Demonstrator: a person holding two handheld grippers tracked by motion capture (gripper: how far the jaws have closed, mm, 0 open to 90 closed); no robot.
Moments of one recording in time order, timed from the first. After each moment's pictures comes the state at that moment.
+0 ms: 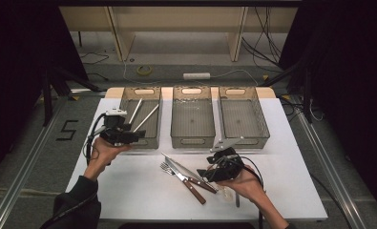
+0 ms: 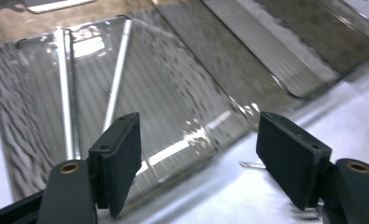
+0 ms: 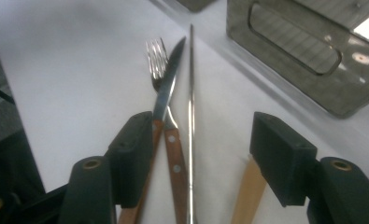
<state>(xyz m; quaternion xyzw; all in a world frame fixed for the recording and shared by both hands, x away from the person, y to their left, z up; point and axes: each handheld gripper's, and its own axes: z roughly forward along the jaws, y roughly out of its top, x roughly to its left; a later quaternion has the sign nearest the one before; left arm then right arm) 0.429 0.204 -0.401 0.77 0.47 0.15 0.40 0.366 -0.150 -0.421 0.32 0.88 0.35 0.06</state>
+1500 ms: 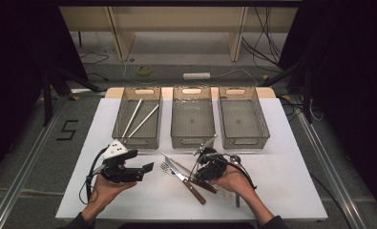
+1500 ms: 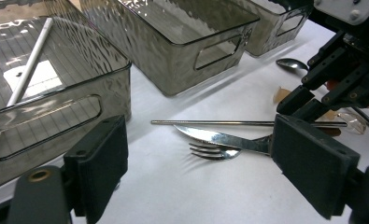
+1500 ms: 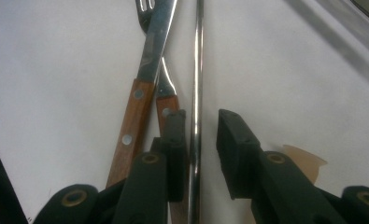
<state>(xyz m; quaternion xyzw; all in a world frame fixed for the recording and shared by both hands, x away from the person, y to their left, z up) 0.341 0.187 -0.429 0.77 0.40 0.14 0.48 0.392 -0.115 -0.456 0.32 0.92 0.22 -0.01</state>
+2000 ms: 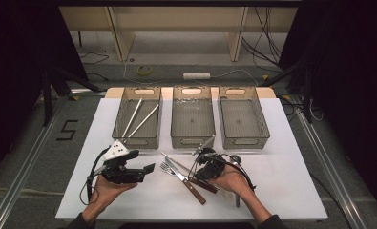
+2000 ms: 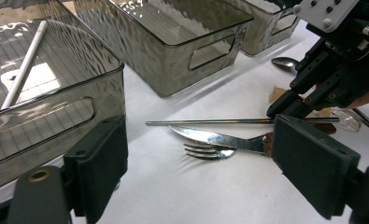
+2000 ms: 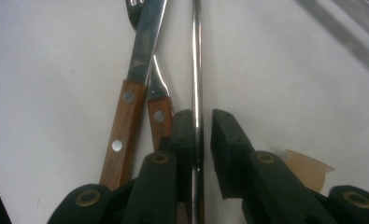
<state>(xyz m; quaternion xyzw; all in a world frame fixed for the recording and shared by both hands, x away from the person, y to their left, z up) 0.339 0.185 -0.428 0.77 0.39 0.14 0.48 0.396 -0.112 -0.464 0.33 0.92 0.21 -0.01</state>
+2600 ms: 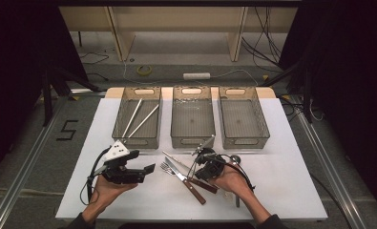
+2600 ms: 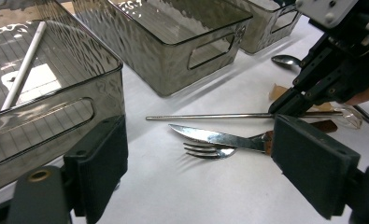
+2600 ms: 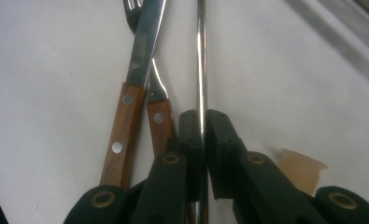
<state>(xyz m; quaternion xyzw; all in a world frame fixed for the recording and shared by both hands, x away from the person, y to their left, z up) 0.339 0.184 -0.428 0.78 0.39 0.15 0.47 0.393 -0.111 -0.458 0.33 0.92 0.21 0.00</state>
